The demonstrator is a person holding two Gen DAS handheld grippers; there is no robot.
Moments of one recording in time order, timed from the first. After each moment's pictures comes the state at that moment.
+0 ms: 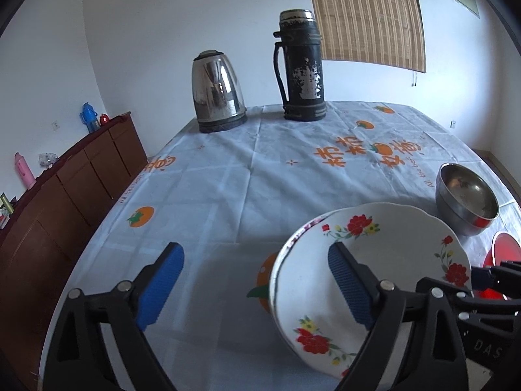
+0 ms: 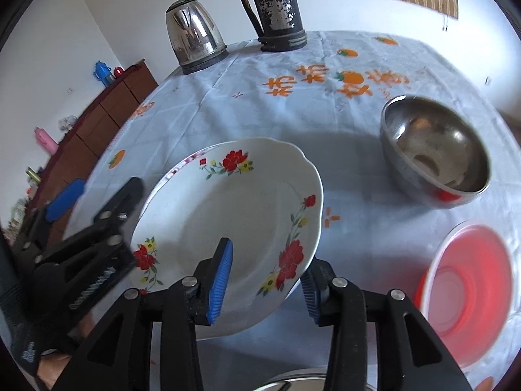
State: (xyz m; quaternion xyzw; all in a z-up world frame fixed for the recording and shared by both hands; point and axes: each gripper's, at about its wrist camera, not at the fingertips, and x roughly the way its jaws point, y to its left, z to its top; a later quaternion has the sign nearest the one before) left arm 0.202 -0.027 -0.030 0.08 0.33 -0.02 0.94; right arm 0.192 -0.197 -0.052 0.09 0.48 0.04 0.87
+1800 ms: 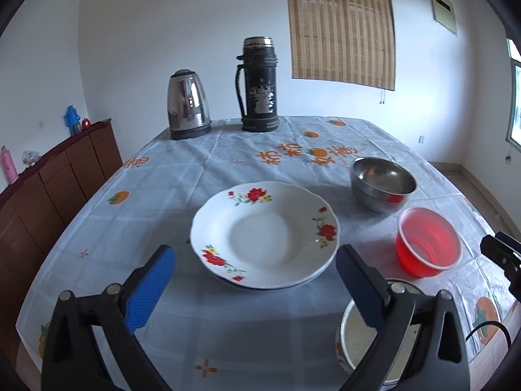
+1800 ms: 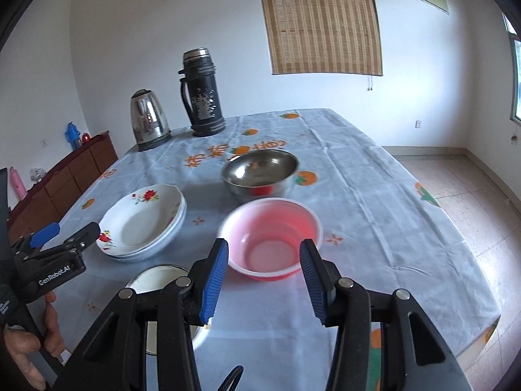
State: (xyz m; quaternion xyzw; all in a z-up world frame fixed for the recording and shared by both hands) left arm 0.088 -0.077 -0.020 0.05 0.29 -0.08 0.95; right arm 0.005 -0.310 -0.010 0.09 0.31 -0.08 0.94
